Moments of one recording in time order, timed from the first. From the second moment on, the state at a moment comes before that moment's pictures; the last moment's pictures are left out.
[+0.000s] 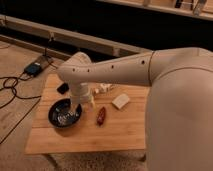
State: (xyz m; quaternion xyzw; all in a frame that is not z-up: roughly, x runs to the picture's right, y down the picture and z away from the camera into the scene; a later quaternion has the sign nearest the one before) arm -0.107 0.104 0.703 -0.26 0.23 0.64 0.68
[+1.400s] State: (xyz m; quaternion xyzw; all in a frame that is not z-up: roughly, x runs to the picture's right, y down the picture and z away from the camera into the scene) arm -0.024 0.093 0.808 -0.25 0.21 0.66 0.68
